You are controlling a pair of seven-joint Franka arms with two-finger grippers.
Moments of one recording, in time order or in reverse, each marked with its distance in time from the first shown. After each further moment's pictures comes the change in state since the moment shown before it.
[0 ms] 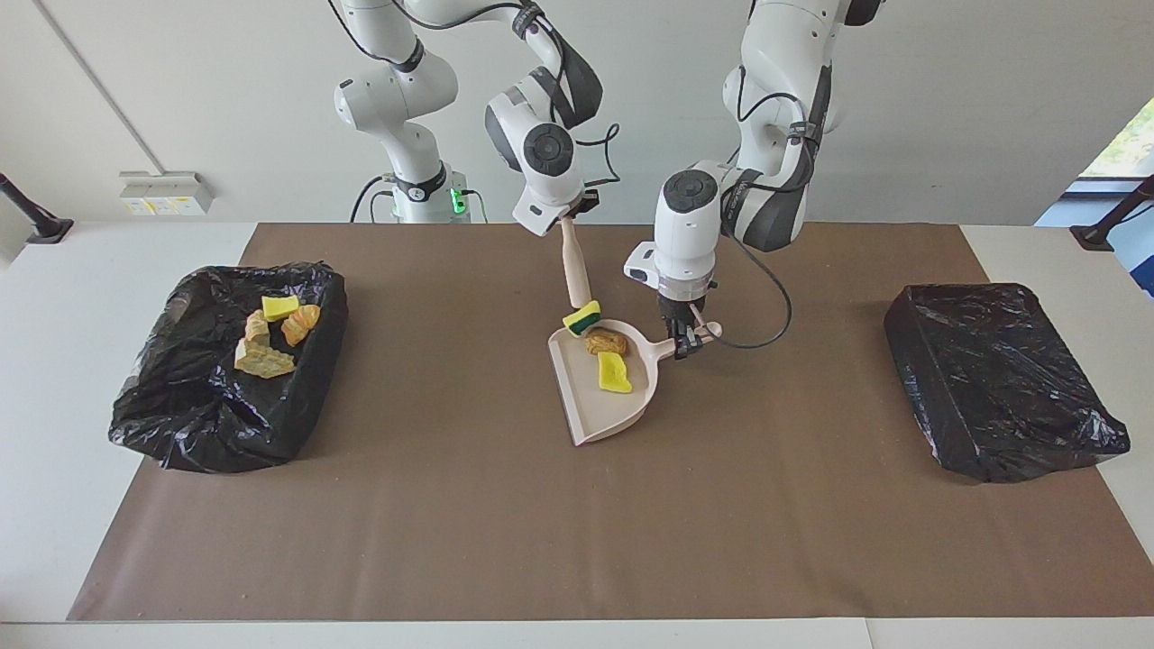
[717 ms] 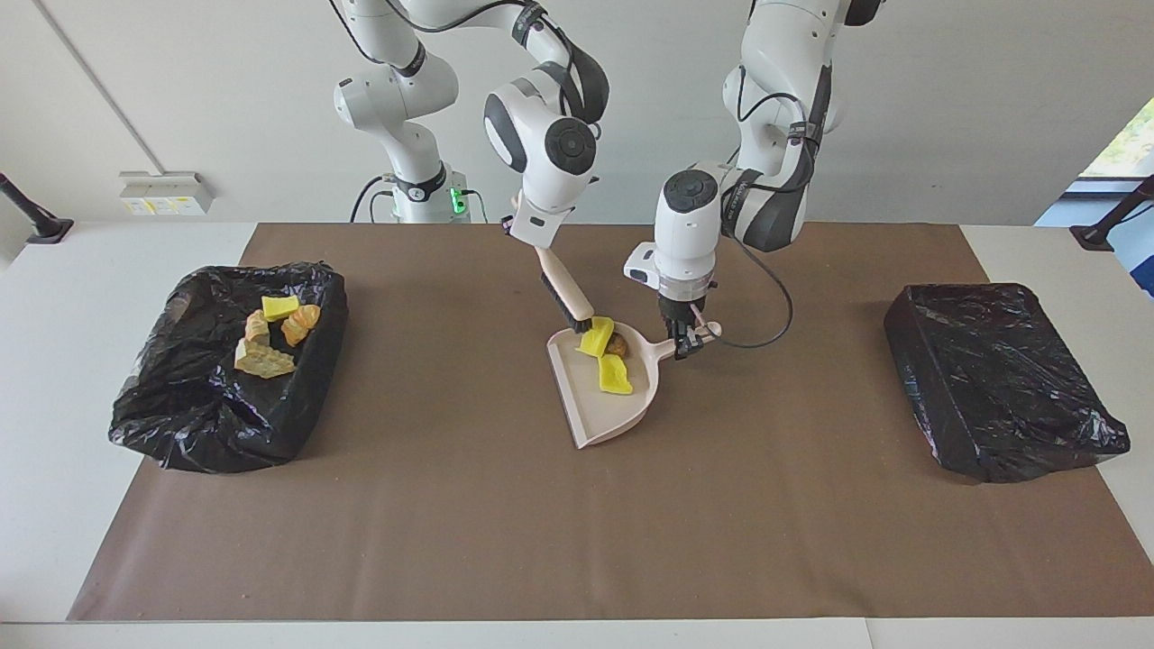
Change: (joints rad) left arm 0.000 0.000 0.000 0.000 0.000 0.003 -0.018; right arm -0.060 0.117 -0.006 0.256 -0.383 -0.224 -0.309
